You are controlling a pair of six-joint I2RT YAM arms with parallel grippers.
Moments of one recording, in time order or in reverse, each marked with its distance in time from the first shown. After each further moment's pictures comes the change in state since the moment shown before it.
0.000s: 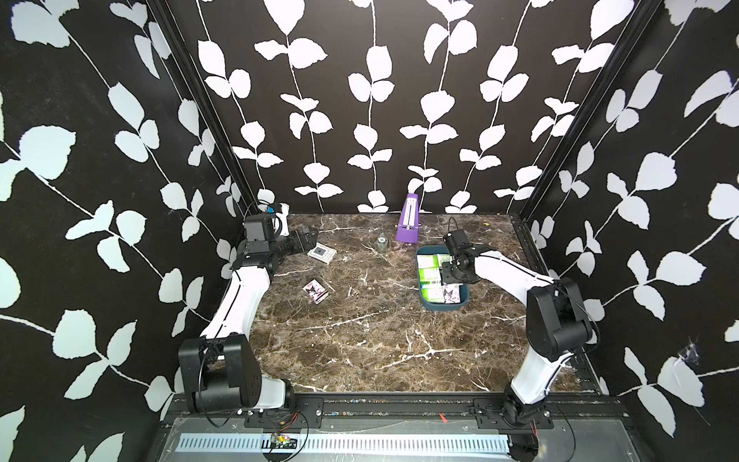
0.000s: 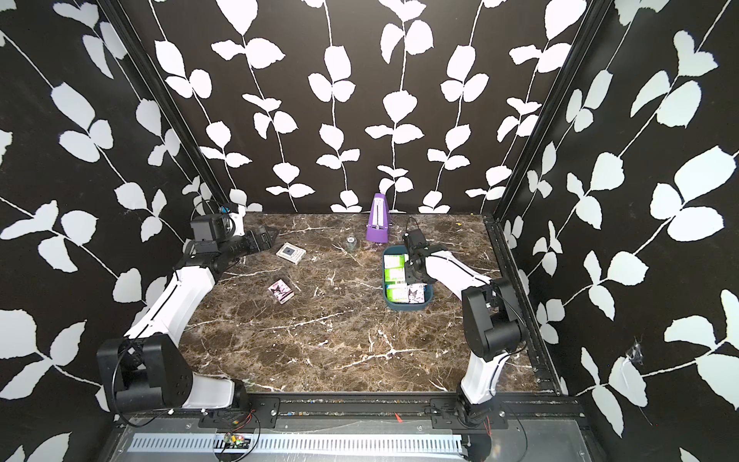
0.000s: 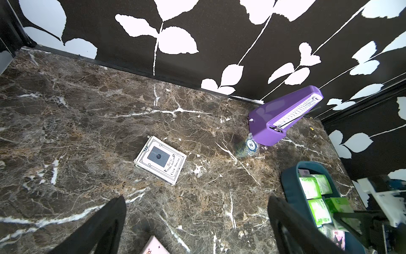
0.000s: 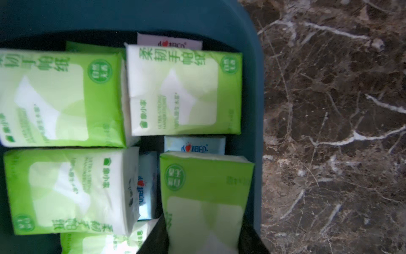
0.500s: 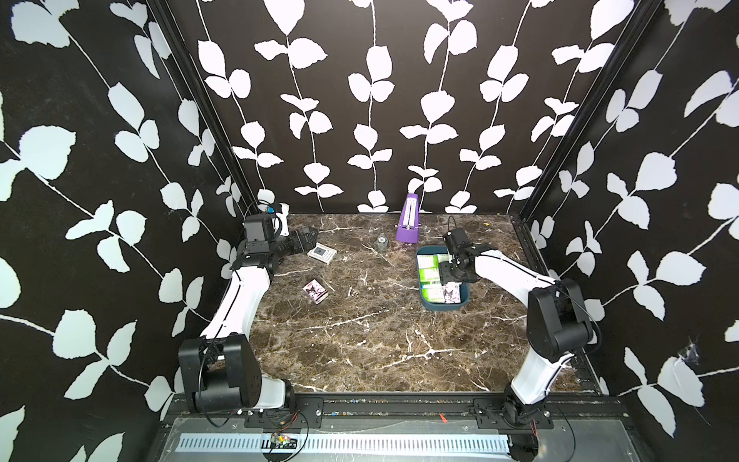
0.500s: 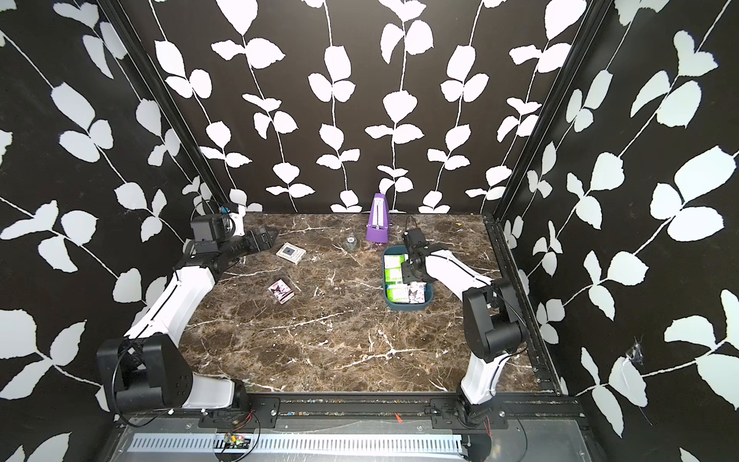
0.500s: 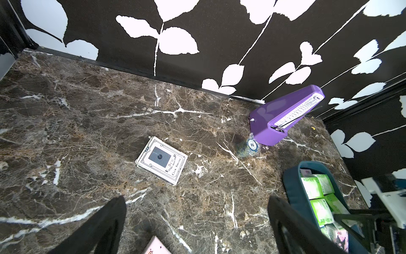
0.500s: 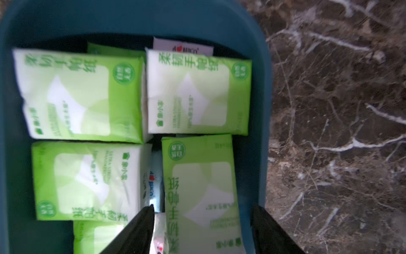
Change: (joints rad) left arm 0.000 0.000 0.000 0.000 -0.004 0.008; right arm 0.001 -0.035 0.028 -0.029 0.006 -0.029
